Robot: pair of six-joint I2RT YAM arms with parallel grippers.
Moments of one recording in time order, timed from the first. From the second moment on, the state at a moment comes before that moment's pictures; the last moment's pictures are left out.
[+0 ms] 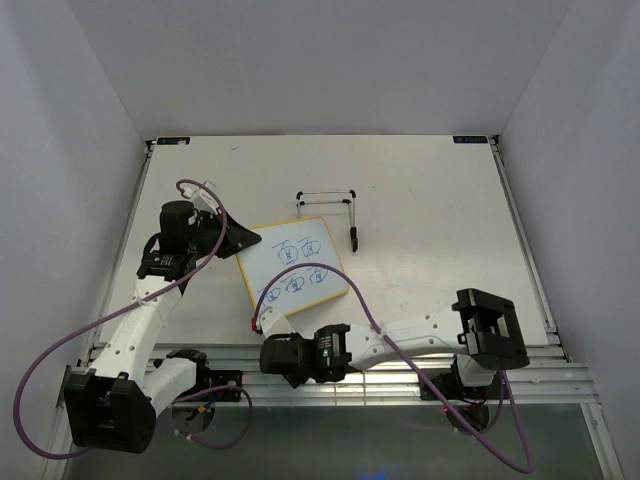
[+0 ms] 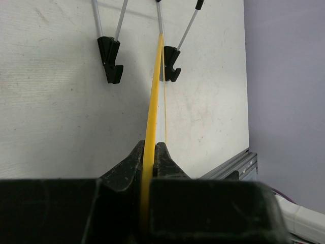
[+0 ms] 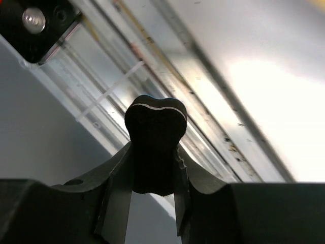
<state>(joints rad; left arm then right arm) -0.12 1.02 0.77 -0.31 0.50 -0.61 1.64 1.75 1.23 -0.55 0.29 0.65</state>
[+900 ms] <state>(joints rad) -0.12 1.02 0.77 -0.31 0.51 -0.61 1.32 1.22 1.17 -0.69 0.41 0.54</state>
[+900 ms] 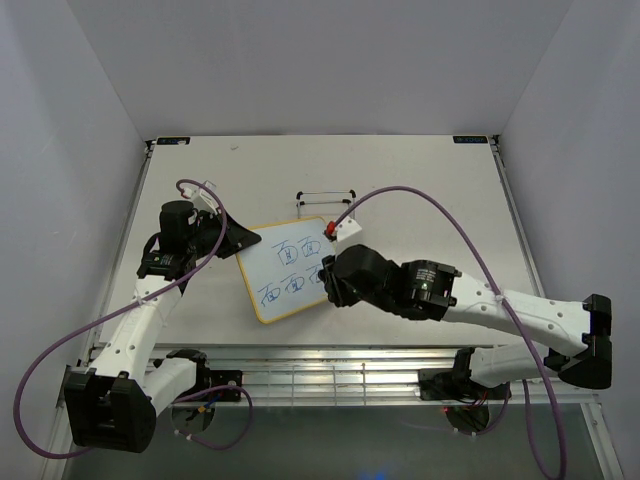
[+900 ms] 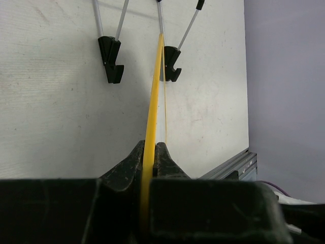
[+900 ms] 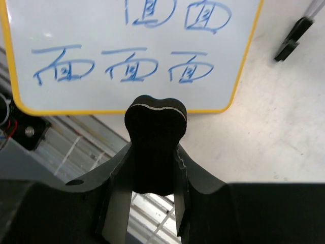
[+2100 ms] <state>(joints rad) -0.13 1.06 0.77 -0.28 0.53 -0.61 0.90 1.46 1.00 0.14 -0.34 0.39</state>
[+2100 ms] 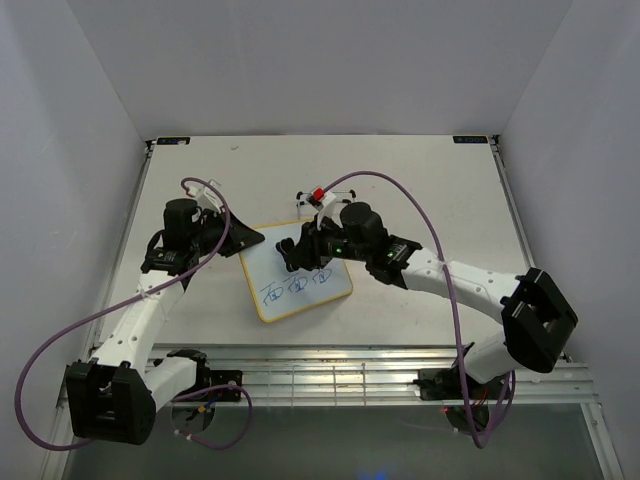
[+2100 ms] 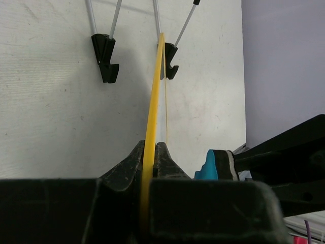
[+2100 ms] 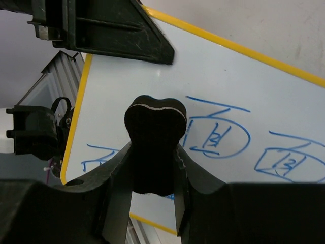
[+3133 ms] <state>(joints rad) -0.15 1.19 0.76 -0.37 0.67 -0.64 0.73 1.69 1.09 -0.24 -0.21 0.42</state>
